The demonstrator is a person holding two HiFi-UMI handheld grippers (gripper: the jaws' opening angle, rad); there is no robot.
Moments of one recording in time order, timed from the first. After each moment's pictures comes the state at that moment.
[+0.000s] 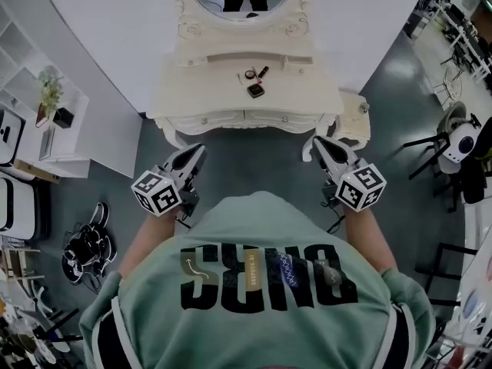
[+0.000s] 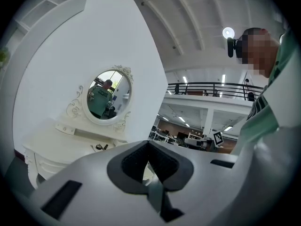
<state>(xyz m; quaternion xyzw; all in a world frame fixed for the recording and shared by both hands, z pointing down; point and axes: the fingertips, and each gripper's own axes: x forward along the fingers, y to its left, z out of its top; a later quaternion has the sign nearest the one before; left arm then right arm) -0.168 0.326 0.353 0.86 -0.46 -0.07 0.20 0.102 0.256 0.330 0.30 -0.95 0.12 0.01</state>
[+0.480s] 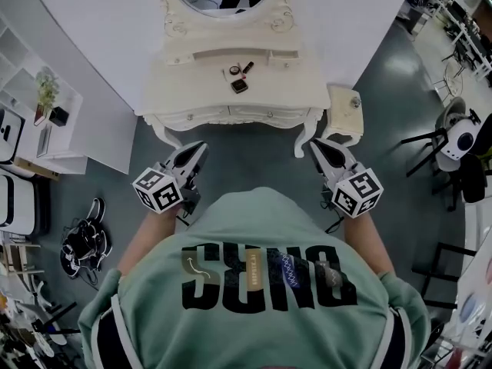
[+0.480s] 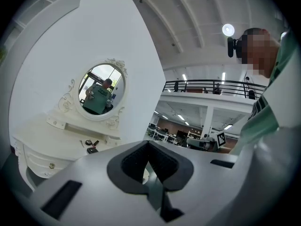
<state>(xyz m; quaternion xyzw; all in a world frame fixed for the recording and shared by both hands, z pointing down) -0.082 0.317 0.357 0.86 -0.46 -0.06 0.20 0.173 0.265 0.333 0.29 -0.95 0.07 0.02</state>
